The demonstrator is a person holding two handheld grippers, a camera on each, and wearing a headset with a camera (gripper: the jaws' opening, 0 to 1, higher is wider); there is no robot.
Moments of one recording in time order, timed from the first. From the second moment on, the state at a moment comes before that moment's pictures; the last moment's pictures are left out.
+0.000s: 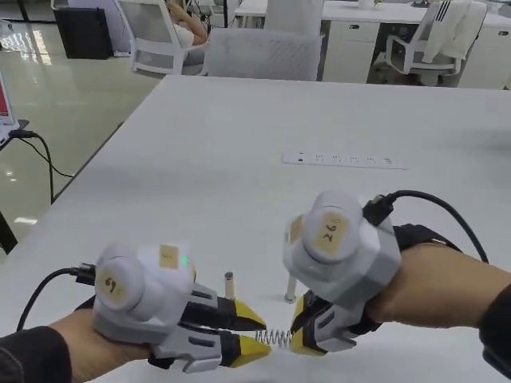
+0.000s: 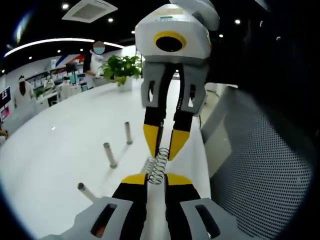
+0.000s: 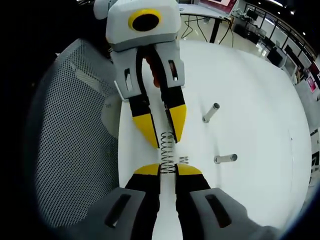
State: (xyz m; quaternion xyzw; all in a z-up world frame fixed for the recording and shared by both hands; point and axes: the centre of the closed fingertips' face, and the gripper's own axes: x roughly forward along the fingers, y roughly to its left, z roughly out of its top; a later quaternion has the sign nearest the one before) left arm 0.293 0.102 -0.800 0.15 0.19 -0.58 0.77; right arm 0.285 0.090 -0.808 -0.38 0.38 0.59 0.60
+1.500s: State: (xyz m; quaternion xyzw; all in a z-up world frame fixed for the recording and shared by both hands) left arm 0.293 0.103 -0.803 0.16 0.19 -0.58 0.77; right arm 0.285 0.119 -0.779 -0.32 0.34 0.62 0.63
